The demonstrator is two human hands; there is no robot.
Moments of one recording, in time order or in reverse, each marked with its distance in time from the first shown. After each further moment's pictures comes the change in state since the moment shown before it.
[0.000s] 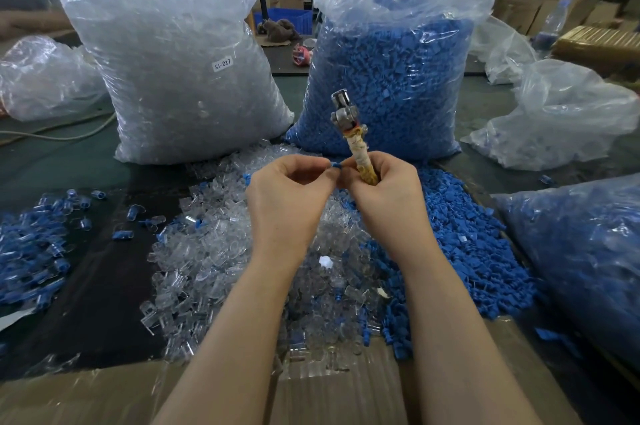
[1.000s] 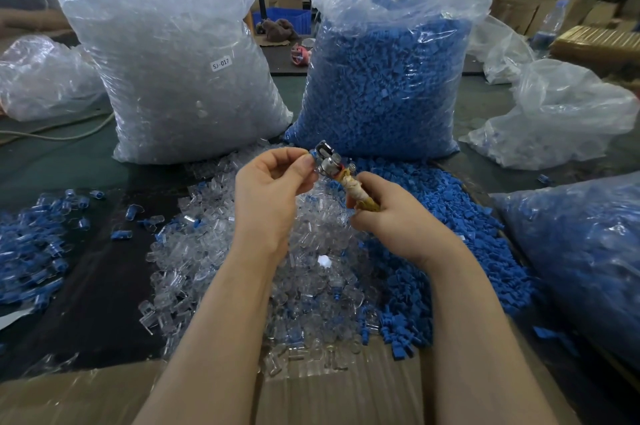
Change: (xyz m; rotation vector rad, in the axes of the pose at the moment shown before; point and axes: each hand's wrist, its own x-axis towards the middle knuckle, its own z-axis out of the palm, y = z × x) left_hand 0.009 -0.003 -0.013 -0.354 -0.081 -0.124; right_hand -0.001 0.012 -0.026 -0.248 -0.456 0.063
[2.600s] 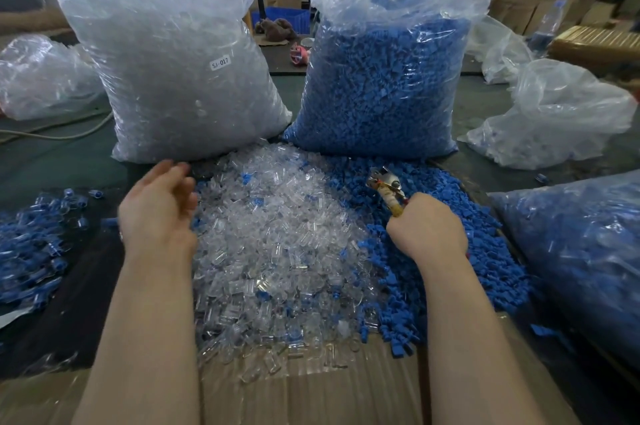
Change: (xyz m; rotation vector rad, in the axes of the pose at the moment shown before) left_hand 0.024 0.004 -0.091 -0.251 0.533 -0.229; right_hand 0.004 0.025 -0.002 -0.547 0.310 0.611
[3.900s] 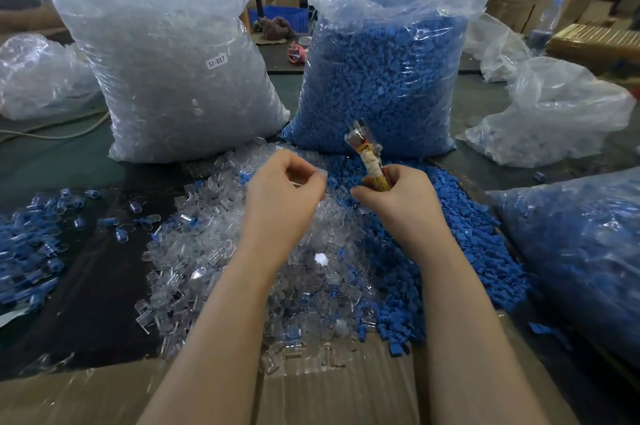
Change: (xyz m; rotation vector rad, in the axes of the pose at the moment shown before) left_hand -0.068 -0.039 0.063 0.764 -0.513 0.390; right_hand -0.008 -0.018 -0.006 0.676 0.022 -0.319
